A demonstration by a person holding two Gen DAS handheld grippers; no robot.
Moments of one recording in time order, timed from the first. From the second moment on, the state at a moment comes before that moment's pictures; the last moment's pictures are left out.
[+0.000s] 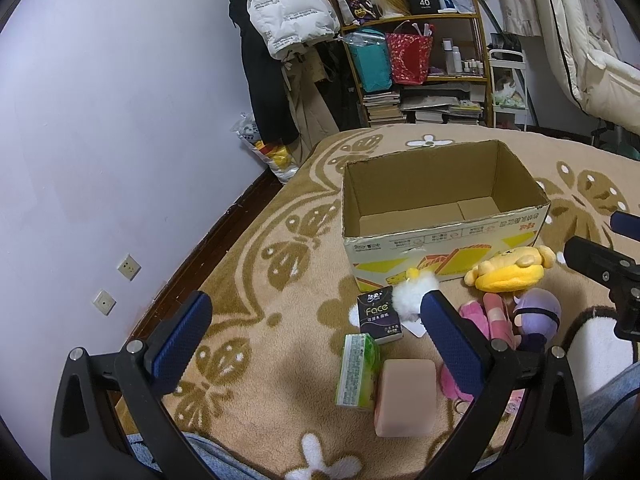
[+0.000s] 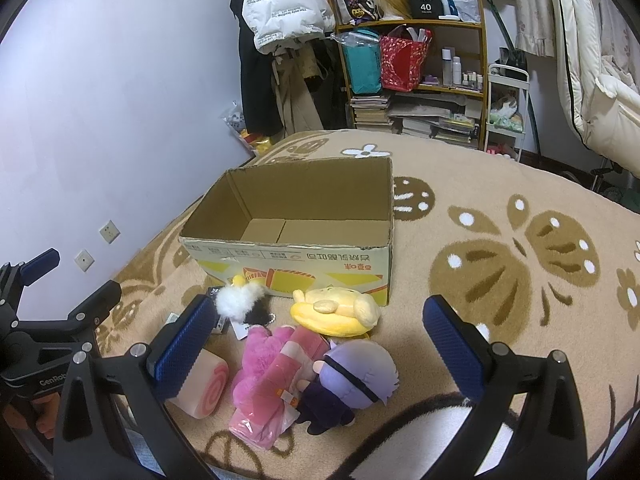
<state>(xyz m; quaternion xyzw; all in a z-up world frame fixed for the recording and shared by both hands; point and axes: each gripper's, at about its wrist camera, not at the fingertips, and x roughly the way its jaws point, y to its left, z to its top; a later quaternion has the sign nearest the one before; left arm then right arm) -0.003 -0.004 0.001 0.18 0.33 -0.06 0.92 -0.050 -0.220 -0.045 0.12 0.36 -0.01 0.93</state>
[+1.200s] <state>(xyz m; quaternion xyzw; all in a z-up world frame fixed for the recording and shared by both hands) 0.024 0.008 -0.012 0.17 0.38 -0.05 0.91 -0.045 -0.220 -0.052 0.12 0.36 -0.02 0.92</state>
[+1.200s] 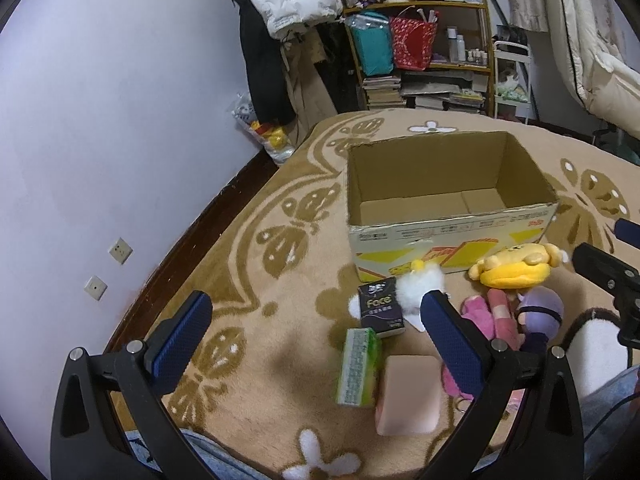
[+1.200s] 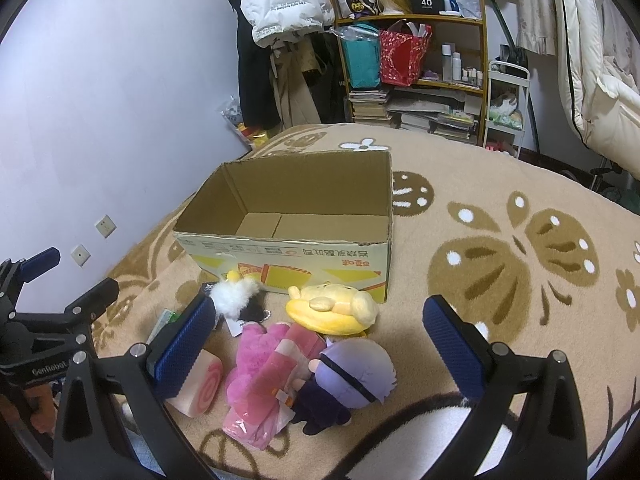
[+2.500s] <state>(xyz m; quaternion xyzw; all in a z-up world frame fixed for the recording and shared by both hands) 0.102 0.020 -0.129 0.09 0.61 -0.05 0.79 0.038 -0.229 -0.143 0.11 0.48 0.00 0.87</state>
